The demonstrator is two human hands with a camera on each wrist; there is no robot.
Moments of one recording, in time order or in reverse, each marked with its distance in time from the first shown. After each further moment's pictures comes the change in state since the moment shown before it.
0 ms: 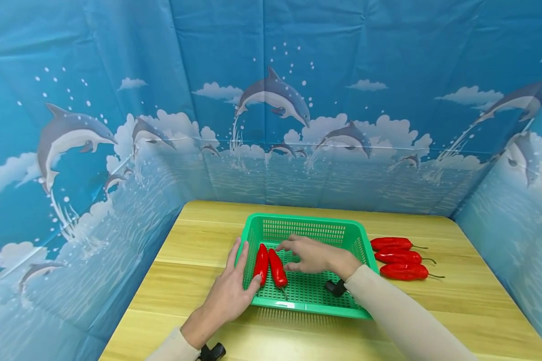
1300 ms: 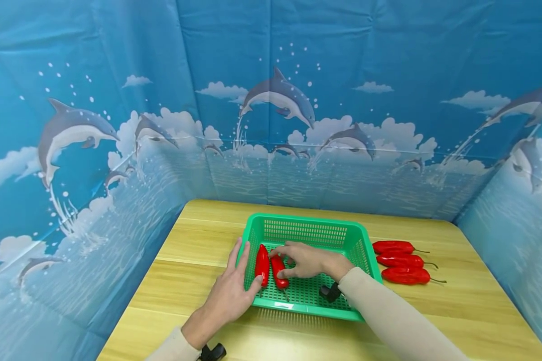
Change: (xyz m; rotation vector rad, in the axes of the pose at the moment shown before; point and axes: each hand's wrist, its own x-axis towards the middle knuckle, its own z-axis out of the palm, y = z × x) left_hand 0.001 -0.001 0.001 0.007 0.014 0.007; right_hand 0.018 0.002 0.015 0.004 -0.071 0.011
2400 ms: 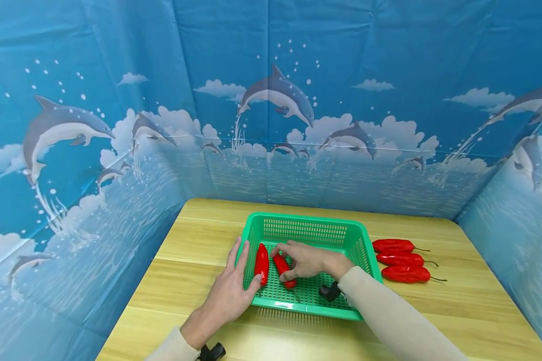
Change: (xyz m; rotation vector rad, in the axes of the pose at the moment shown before) left_hand 0.003 0.001 0.001 -0.006 -0.009 -0.020; right_hand -0.001 0.006 -0.001 0.088 -0.037 0.057
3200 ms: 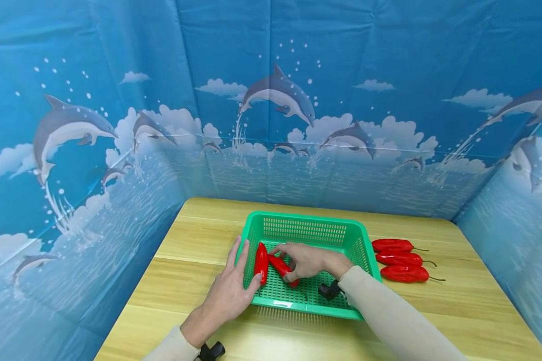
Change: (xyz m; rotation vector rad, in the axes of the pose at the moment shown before) left_hand -0.002 0.000 0.001 0.011 0.017 0.012; right_hand 0.002 0.000 0.001 0.078 -0.025 -0.028
